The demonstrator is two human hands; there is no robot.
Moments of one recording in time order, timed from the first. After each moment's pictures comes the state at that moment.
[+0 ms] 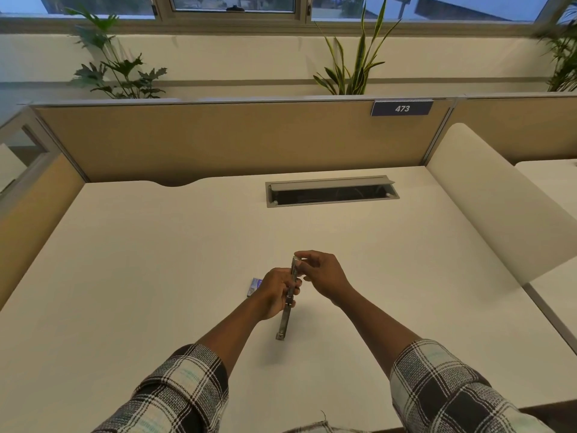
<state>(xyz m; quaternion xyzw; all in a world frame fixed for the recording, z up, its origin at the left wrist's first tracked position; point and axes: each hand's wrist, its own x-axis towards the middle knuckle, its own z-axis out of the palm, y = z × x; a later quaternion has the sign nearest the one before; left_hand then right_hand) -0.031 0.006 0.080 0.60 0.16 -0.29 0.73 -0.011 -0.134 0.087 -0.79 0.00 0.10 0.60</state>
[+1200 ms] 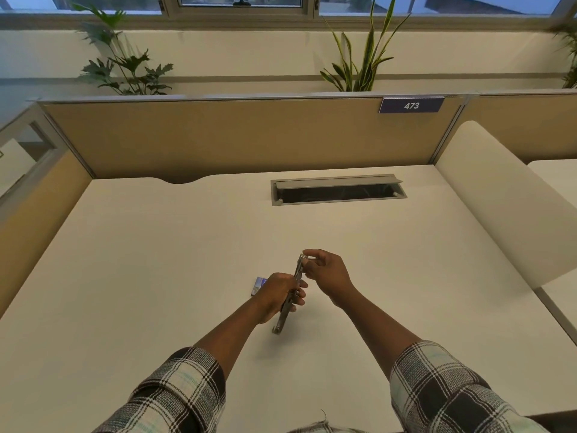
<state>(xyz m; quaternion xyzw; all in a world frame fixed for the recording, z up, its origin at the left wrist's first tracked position) -0.034 0.016 0.074 0.67 0.13 -0.29 0.67 -0.003 -0.132 0.070 -0.76 0.06 0.09 0.64</state>
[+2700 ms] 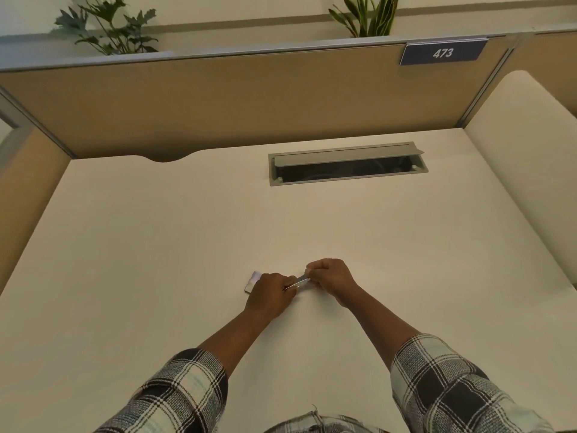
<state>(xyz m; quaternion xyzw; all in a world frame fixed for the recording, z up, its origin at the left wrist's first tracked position) 0.001 0.019 0.002 0.94 0.01 -0.15 0.31 0.042 -0.150 0.000 -0.75 0.16 0.25 0.59</state>
